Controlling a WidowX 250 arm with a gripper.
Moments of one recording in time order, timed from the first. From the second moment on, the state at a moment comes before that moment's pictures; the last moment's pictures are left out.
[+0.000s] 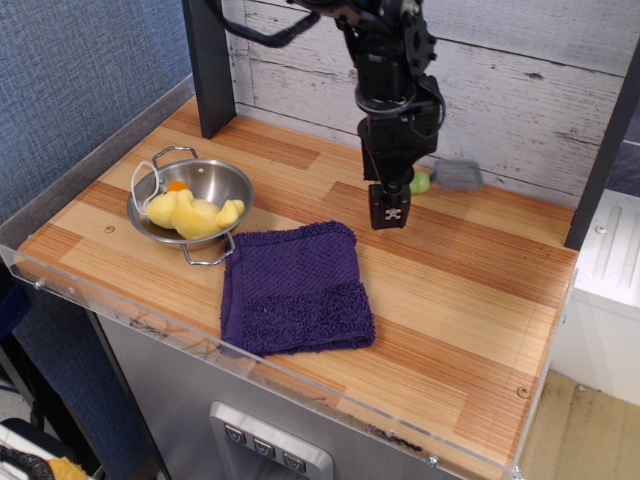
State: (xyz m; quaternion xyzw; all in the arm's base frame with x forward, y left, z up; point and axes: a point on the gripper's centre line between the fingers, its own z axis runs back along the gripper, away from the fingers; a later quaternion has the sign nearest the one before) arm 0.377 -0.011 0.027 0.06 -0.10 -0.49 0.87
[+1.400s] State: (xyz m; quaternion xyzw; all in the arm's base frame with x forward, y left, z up) arm 0.392 -0.023 0.010 0.08 -0.10 -0.51 0.85
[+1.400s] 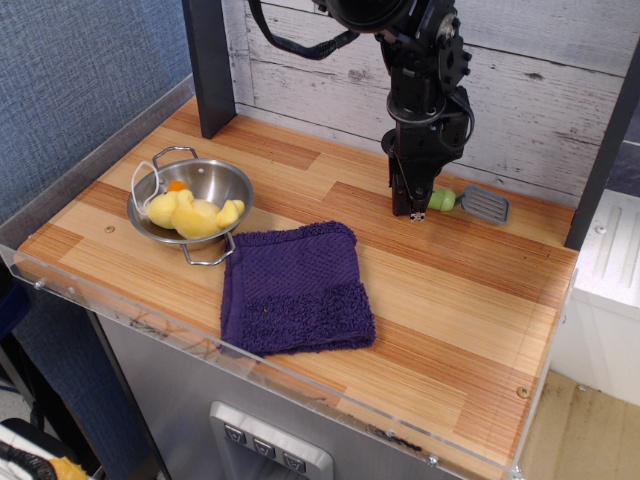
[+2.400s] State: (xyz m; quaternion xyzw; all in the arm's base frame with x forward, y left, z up) arm 0.341 -0.011 0.080 0.05 -0.11 -0.51 0.85
